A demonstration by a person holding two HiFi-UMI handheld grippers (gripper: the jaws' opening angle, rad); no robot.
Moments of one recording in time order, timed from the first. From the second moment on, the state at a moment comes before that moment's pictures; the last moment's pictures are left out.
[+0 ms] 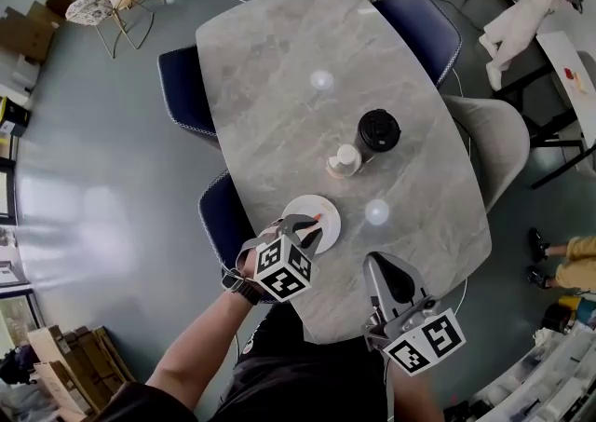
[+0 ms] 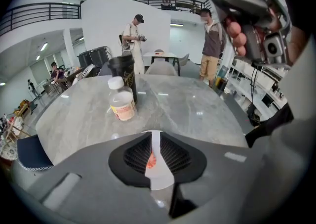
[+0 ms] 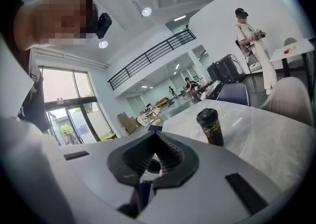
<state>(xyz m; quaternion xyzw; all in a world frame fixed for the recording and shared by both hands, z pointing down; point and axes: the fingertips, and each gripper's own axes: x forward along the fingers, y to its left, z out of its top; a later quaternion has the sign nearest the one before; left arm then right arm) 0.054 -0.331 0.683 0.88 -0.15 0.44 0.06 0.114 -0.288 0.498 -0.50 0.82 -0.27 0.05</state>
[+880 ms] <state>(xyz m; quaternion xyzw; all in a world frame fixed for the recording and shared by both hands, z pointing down) 0.063 -0.276 0.423 0.95 -0.27 0.12 0.09 0.091 -0.279 0.416 -0.47 0.85 -0.21 0.03</state>
